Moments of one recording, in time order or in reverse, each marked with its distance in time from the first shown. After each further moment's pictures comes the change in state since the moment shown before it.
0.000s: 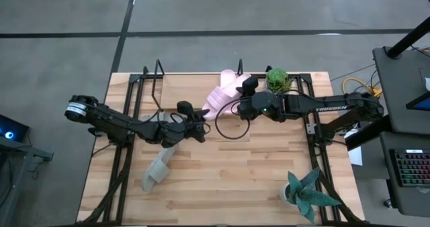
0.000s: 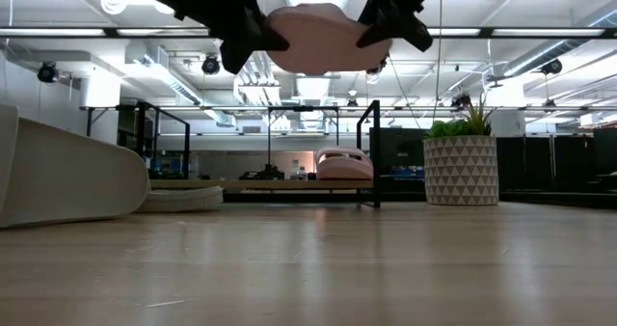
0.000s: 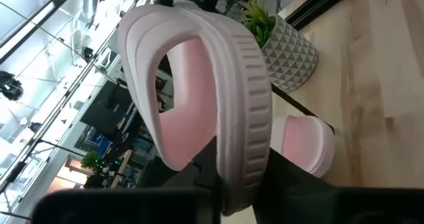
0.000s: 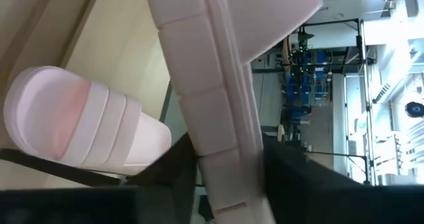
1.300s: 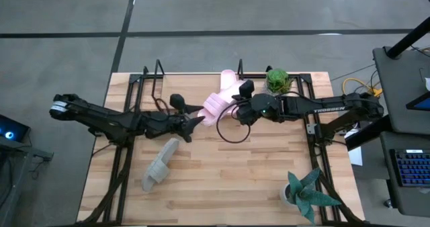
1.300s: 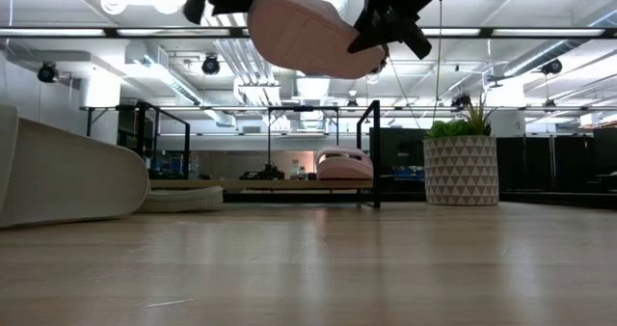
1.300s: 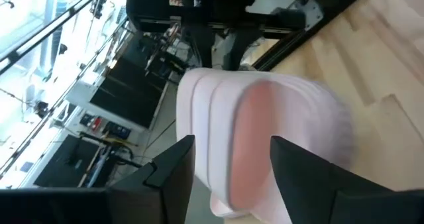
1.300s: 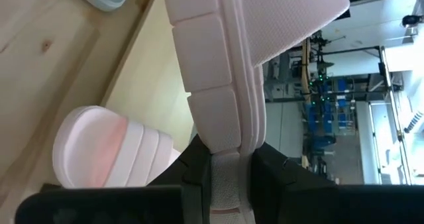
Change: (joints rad) left arm 0.028 -0.257 0.035 -0.281 0.283 0.051; right arm -0.005 0.003 -0.056 0.069 -0.158 0.028
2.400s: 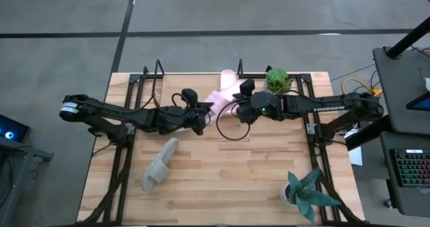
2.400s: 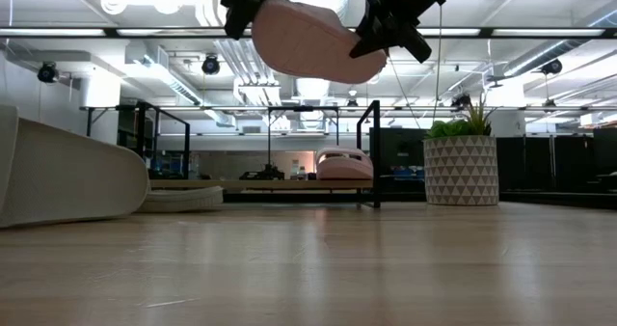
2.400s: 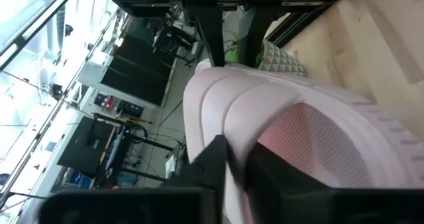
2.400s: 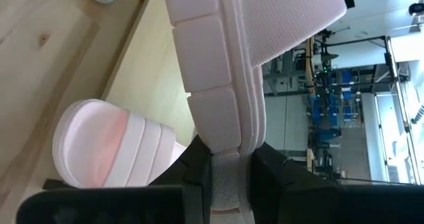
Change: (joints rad) left arm 0.094 0.178 0.144 -0.013 -0.033 0.052; right arm -0.001 0.002 -0.006 -0.002 -0.014 0.026
